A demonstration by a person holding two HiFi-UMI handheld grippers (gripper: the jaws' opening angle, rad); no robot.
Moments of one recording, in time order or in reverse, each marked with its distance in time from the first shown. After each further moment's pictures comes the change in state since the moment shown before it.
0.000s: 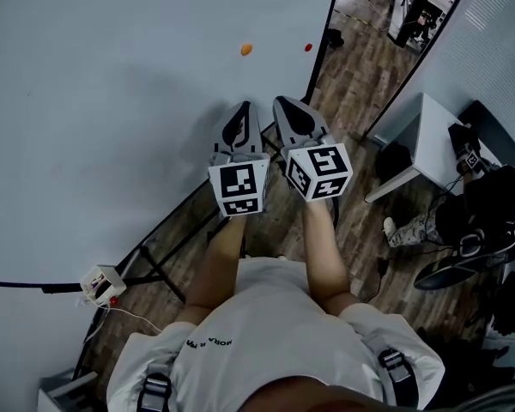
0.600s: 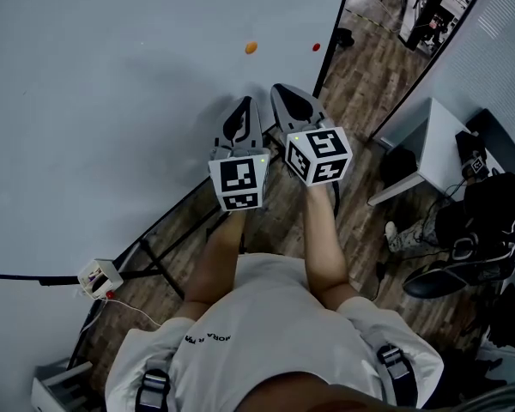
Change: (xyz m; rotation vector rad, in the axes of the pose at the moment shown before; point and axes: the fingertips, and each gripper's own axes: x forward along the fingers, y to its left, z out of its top) left arm 0.016 0.006 -0.009 0.012 0.015 0.032; right arm 0.034 -0.011 -0.003 0.006 0.014 0.068
